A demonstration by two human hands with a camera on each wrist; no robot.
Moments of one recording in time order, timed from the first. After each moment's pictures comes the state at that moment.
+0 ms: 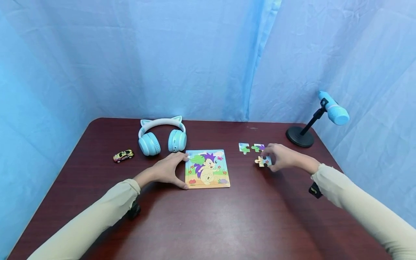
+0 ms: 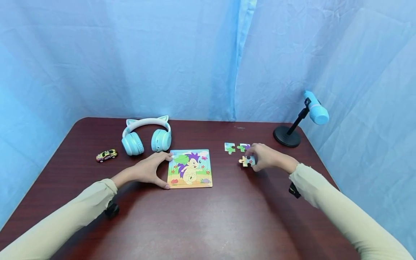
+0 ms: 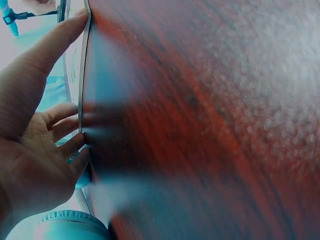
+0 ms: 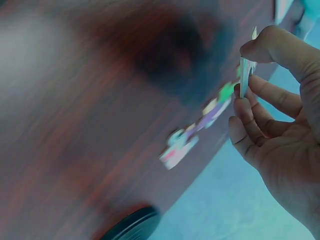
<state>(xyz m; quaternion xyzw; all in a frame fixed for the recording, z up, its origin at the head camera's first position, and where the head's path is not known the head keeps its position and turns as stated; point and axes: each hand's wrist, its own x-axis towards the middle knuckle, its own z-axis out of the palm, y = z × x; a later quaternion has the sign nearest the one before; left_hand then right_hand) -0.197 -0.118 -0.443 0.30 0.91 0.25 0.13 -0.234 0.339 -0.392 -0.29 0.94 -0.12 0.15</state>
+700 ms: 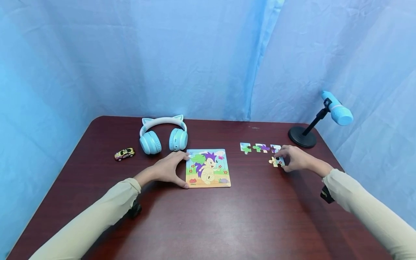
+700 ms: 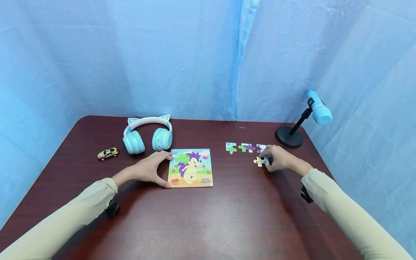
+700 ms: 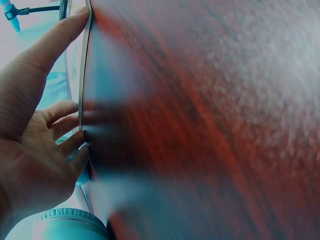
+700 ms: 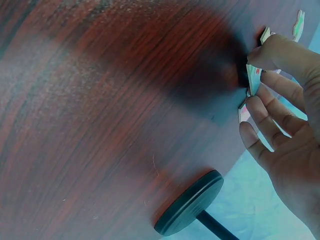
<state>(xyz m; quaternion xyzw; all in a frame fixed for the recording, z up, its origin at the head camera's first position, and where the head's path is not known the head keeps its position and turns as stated) -0.196 -0.118 -0.441 0.30 0.91 0.26 0.13 -0.242 0.399 -0.419 -0.27 0.95 -0.11 0.11</state>
